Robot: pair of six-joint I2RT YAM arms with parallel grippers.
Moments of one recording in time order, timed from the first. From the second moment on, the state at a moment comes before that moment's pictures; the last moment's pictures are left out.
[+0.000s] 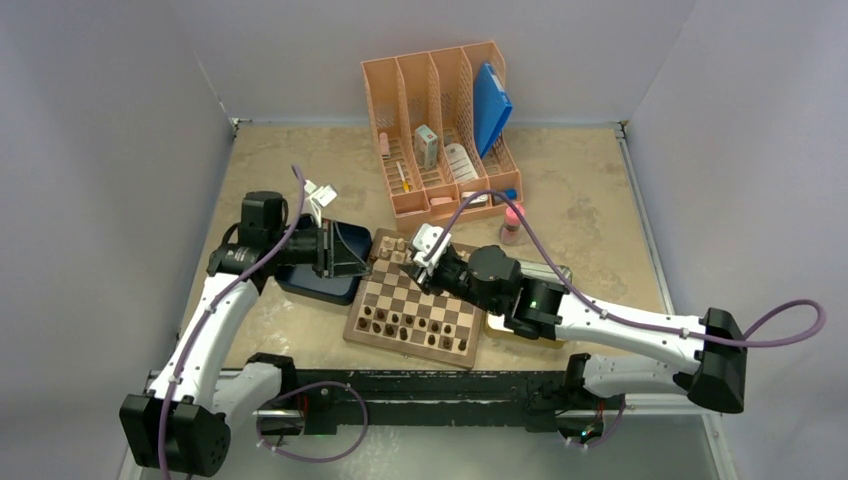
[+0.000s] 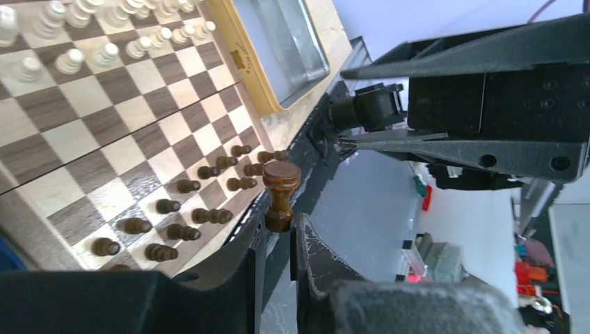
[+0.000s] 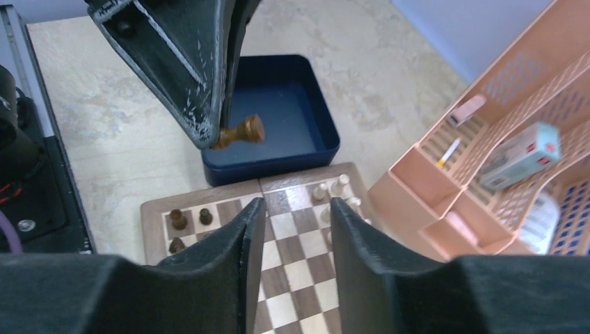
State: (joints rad) left arm -0.13 0.97 0.87 -0.63 1.07 -0.29; right arm 1.16 1.14 0.85 0.12 0.16 -0.16
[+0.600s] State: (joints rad) left arm -0.24 1.01 0.81 -0.53 1.15 -0.36; right arm 1.16 0.99 0.77 0.08 0.06 -0.40
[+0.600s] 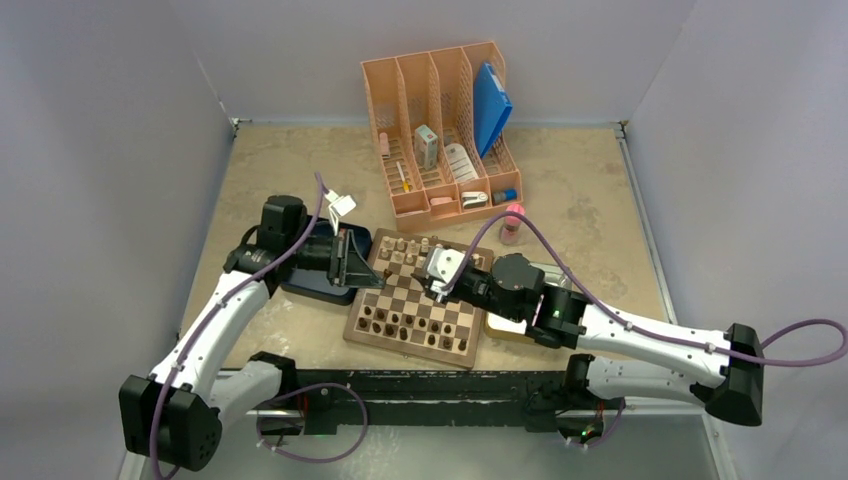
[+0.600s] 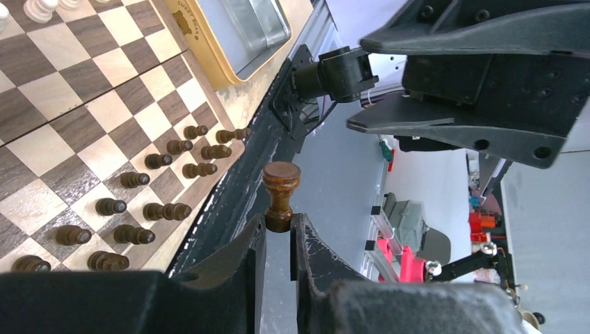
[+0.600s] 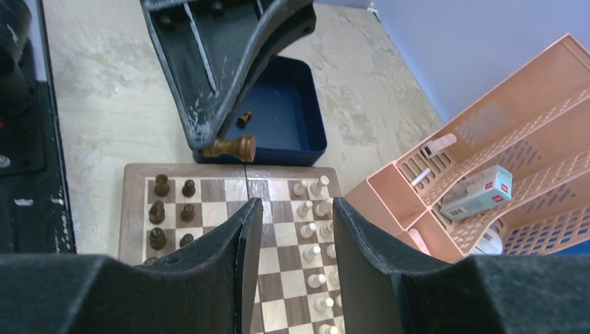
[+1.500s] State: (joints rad) left arm -0.26 1.07 0.80 -0.50 1.19 -0.39; right arm 1.16 1.11 0.71 0.20 0.00 -0.67
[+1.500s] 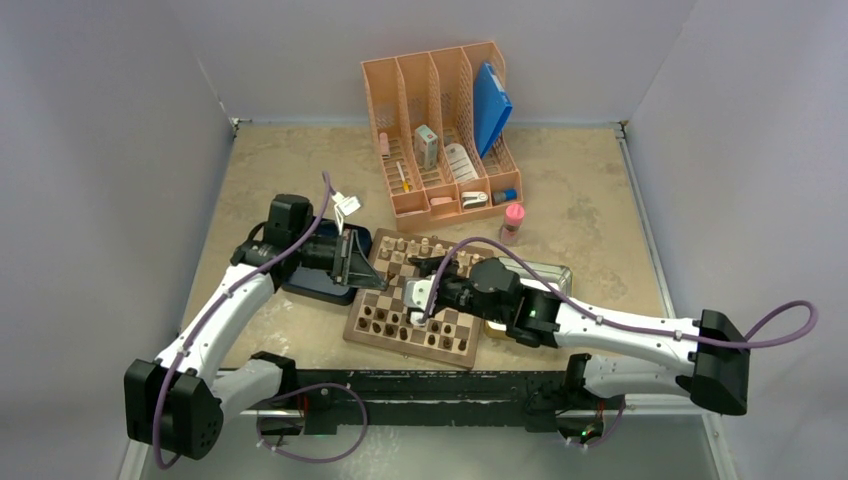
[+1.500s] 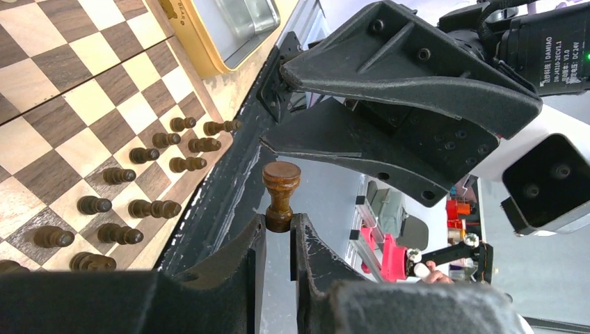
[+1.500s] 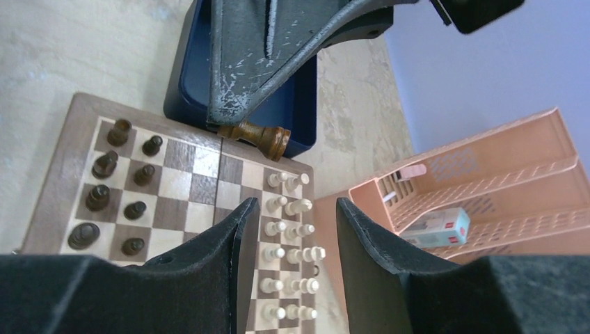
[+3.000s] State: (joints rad) left arm -0.28 1.16 0.83 -0.58 1.18 -0.33; right arm 1.20 1.28 0.89 -0.06 -0.08 -1.01
